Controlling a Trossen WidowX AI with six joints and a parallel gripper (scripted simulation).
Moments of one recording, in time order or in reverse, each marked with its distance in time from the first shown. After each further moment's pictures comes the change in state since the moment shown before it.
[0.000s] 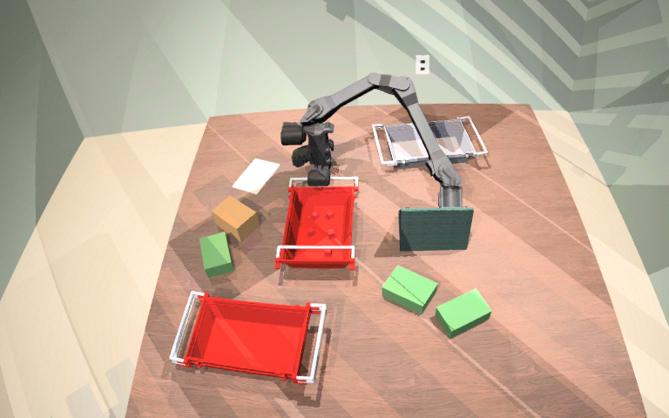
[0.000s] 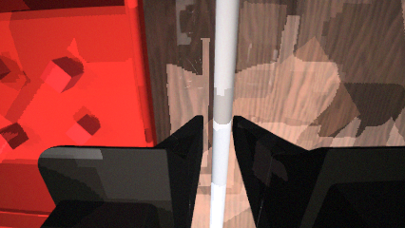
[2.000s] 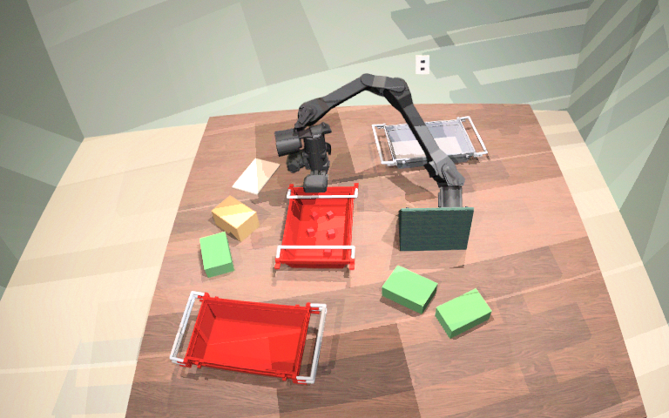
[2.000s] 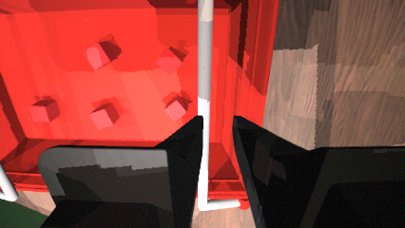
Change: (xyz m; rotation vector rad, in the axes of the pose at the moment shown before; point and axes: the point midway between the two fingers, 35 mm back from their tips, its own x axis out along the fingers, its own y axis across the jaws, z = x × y) arm -0.043 0.072 -0.001 -0.010 0.004 0.002
